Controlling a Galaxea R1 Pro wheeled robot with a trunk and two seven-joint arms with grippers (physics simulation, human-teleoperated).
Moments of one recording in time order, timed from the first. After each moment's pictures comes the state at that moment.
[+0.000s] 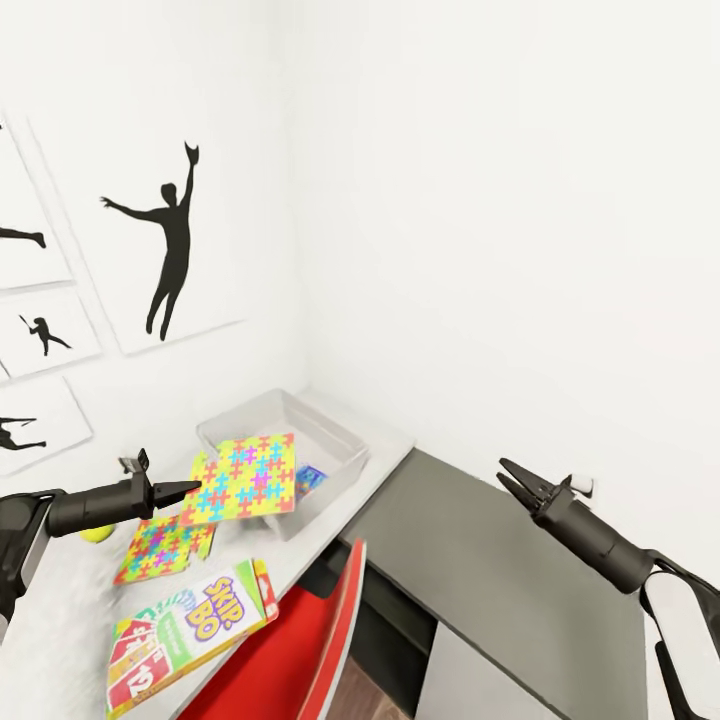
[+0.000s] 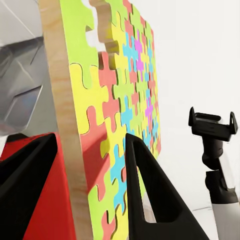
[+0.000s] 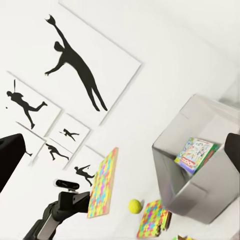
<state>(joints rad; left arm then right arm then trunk) -0.66 0.41 0.30 -0.90 0.01 1.03 -1.57 -0.25 -0.12 -0.34 -1.57 -0.92 0.86 0.71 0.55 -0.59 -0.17</state>
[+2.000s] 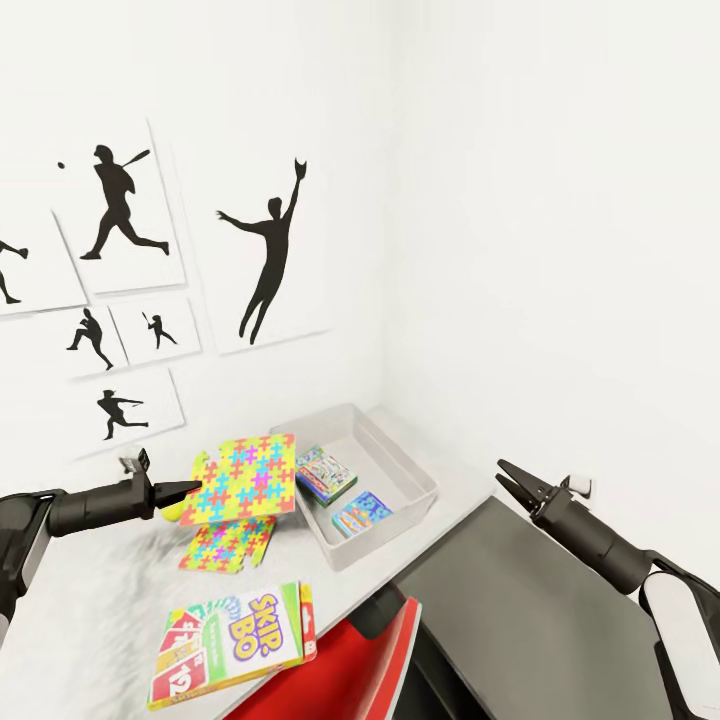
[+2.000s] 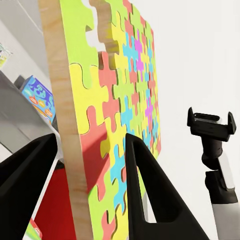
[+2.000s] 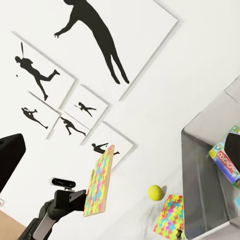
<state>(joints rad) -0.67 0.41 0.30 -0.90 0.01 1.03 -1.57 -0.25 -0.12 -0.34 -1.57 -0.90 0.85 0.71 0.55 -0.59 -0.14</state>
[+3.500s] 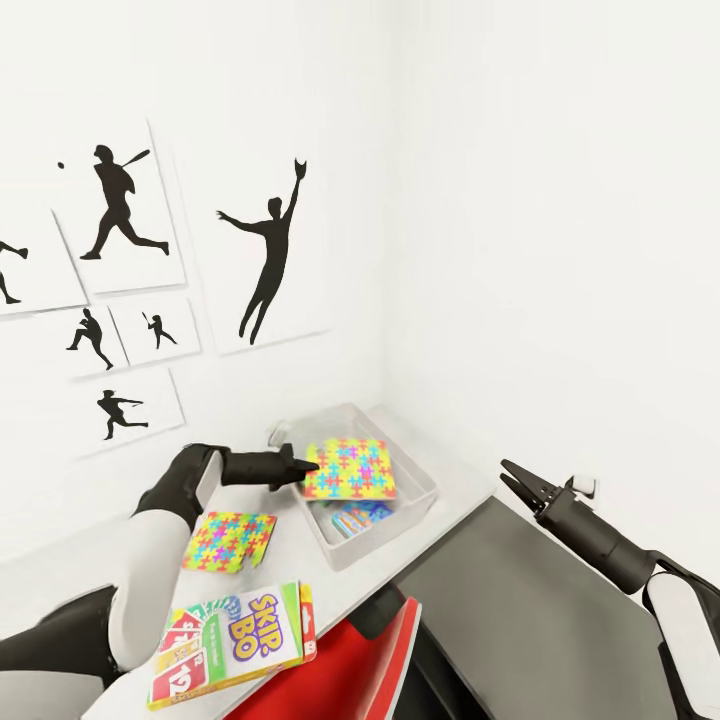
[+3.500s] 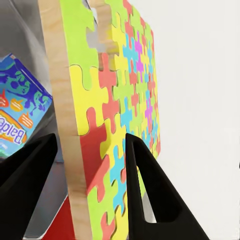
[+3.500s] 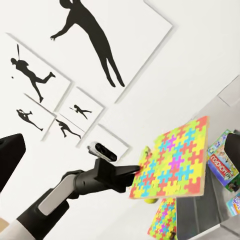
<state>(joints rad) -0.98 -0.02 0.37 -0.54 -0.09 1.02 -0.93 -0.25 -0.14 -0.35 -1.56 -0.90 0.83 0.71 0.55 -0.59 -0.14</state>
